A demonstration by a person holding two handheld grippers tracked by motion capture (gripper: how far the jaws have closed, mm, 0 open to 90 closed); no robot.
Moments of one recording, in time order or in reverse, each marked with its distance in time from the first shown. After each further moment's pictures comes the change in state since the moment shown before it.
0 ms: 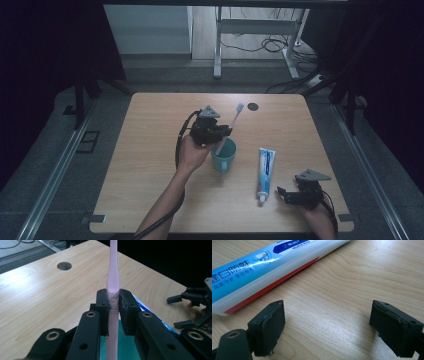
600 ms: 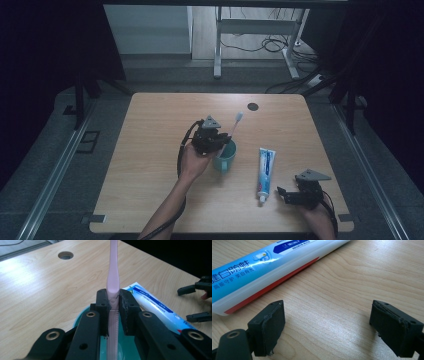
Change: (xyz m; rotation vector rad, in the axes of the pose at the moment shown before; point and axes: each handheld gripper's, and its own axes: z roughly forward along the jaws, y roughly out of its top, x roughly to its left) left arm -0.004 -0.030 0.020 0.015 0.041 0.005; right arm 0.000 0.000 0.000 -0.002 0.000 -0.002
